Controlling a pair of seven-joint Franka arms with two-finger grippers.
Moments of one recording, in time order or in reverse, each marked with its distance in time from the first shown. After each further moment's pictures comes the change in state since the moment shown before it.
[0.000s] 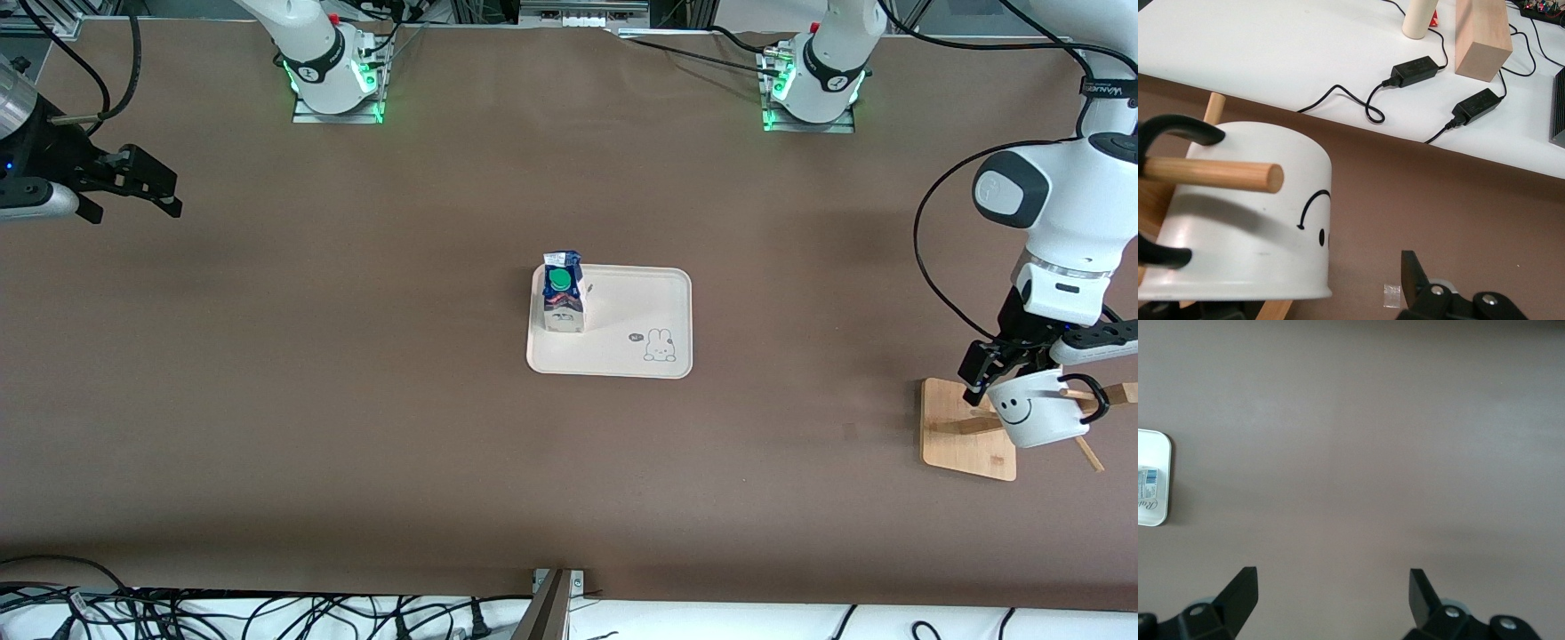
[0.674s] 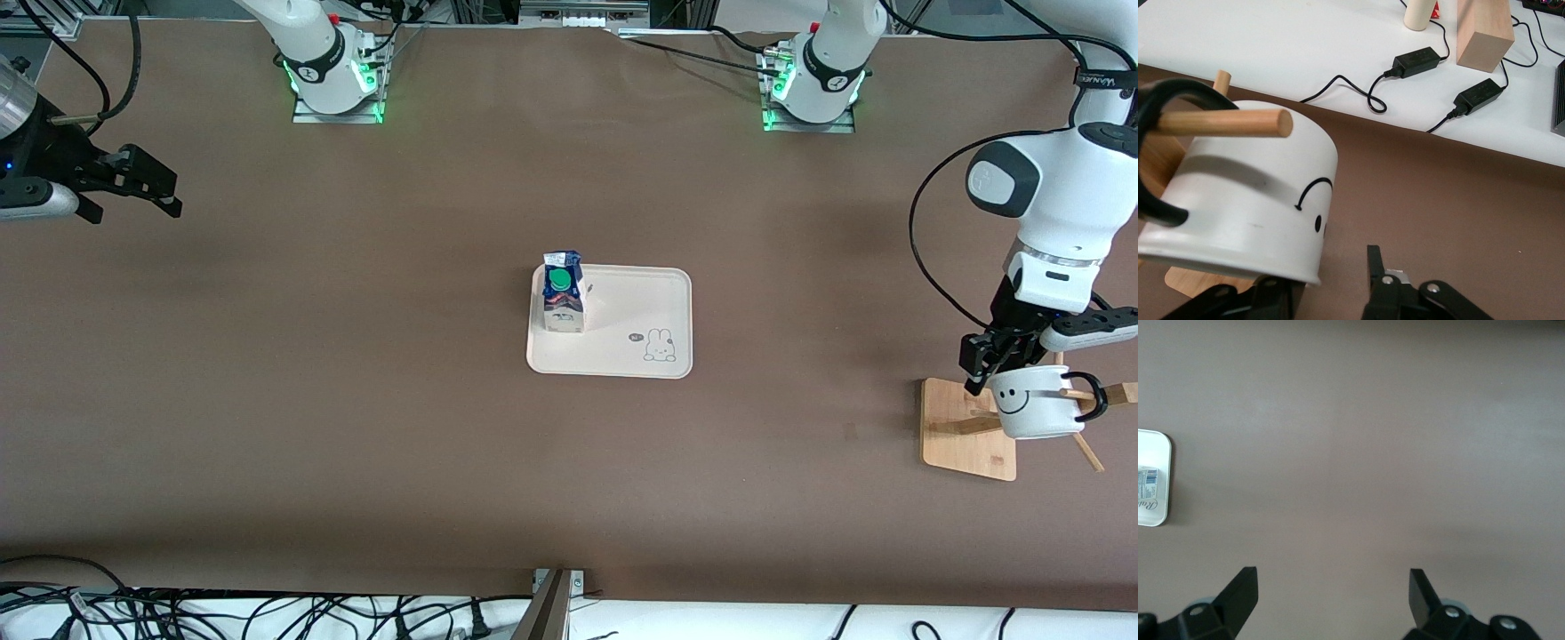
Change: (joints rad) left arm 0.000 -0.039 0.000 -0.064 0.000 0.019 0.010; right arm 0.000 0.000 0.000 0.000 0.000 0.000 0.000
